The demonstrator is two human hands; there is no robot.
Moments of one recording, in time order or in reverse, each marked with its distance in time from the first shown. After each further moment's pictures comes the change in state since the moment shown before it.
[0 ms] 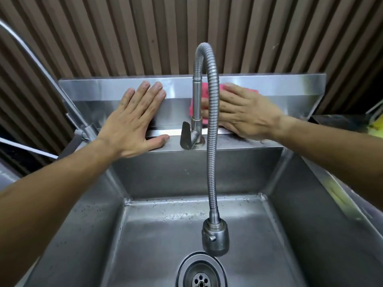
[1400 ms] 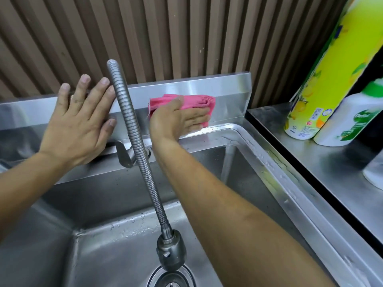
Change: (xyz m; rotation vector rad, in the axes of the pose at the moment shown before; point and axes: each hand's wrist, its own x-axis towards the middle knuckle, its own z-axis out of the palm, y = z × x) left_hand 0.058 0.015 0.008 -0.068 0.223 0.003; right_hand 0.097 -0.058 0.015 1.125 0.595 2.117
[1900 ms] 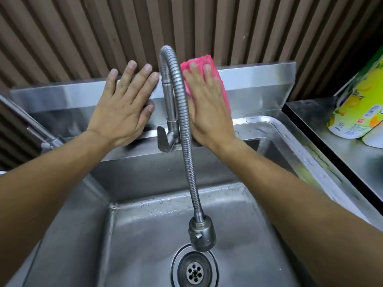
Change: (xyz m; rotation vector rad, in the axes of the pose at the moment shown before) left_hand 0.000 -0.003 -0.010 -0.008 -0.108 -0.003; right_hand -0.003 0.005 -0.059 -0.634 -0.398 -1.191
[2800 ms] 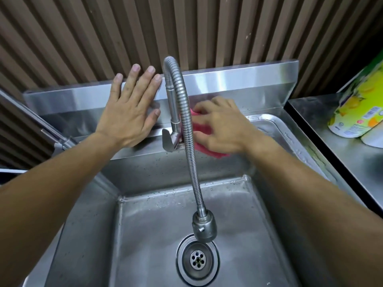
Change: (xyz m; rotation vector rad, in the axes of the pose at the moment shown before) left_hand -0.001 0.002 -0.008 -0.012 -0.091 -0.014; right_hand -0.011 0.022 -0.036 -0.169 -0.562 -0.104
